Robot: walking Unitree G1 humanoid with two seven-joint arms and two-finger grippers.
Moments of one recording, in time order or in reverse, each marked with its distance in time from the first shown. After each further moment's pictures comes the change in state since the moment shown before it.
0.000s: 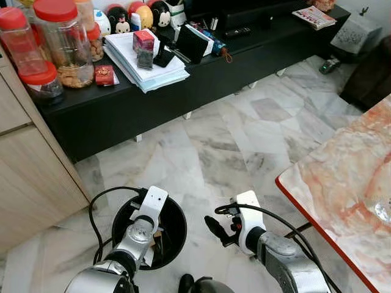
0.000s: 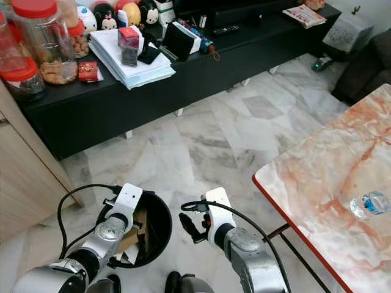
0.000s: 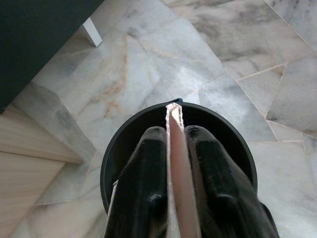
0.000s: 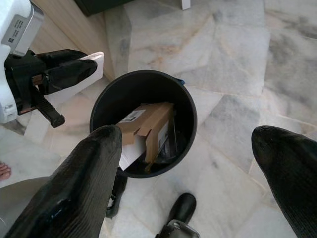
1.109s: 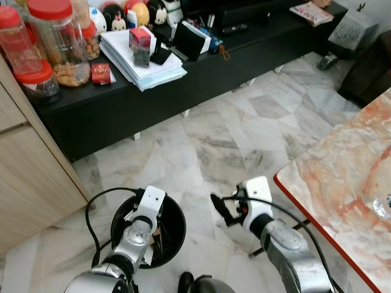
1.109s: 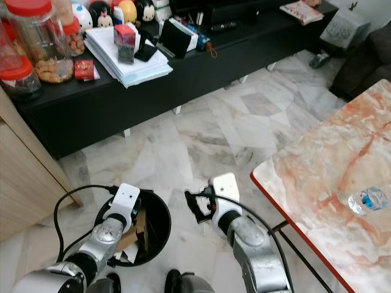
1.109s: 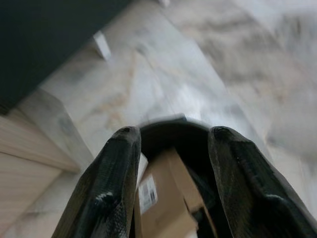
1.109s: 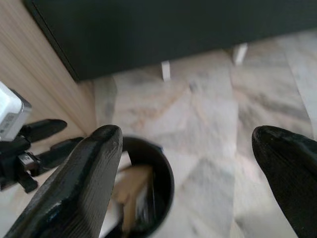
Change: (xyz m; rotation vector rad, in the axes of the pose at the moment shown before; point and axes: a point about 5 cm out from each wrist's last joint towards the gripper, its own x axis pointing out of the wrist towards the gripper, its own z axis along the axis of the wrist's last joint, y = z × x) left arm -0.004 0.008 0.003 -0.096 -0.107 0.065; right arm -0.002 -0.004 0.039 -0.071 -0.302 -0.054
